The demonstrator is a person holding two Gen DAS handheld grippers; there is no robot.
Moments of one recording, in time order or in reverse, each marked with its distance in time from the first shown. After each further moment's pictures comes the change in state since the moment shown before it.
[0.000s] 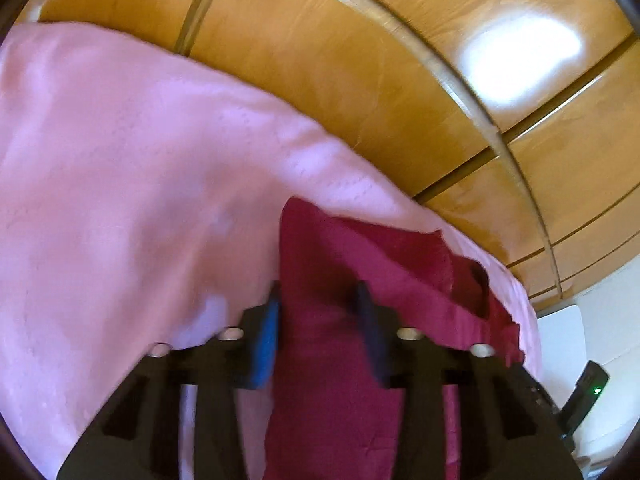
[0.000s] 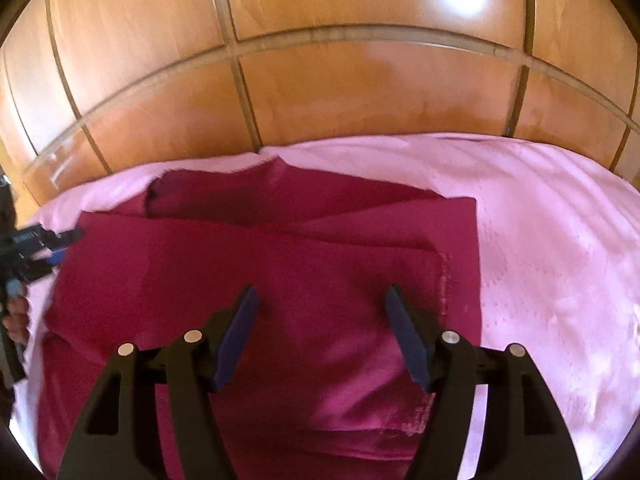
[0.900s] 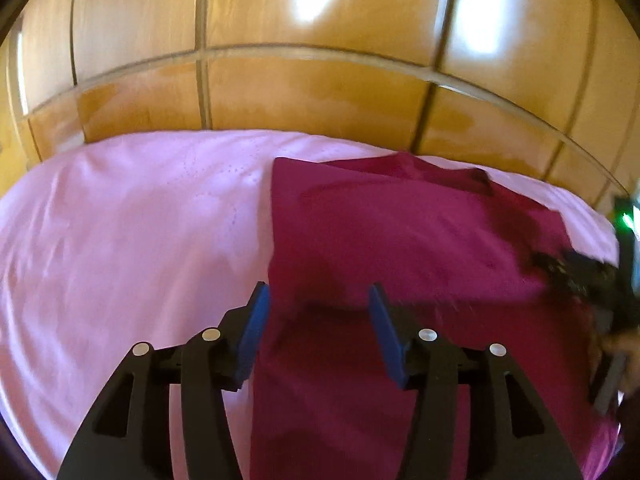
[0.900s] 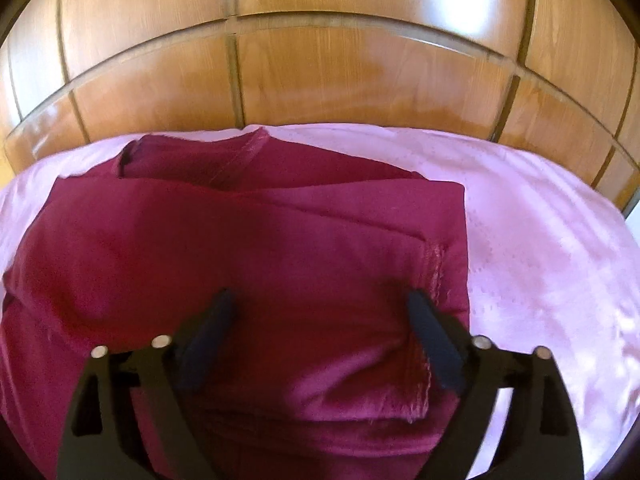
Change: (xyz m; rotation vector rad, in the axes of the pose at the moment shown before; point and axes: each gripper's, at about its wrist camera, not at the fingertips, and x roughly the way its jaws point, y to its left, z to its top) left arm -0.081 -0.079 -0.145 0.395 -0.167 0.329; right arm -0.006 0.016 -0.019 -0.089 -0.005 -0.098
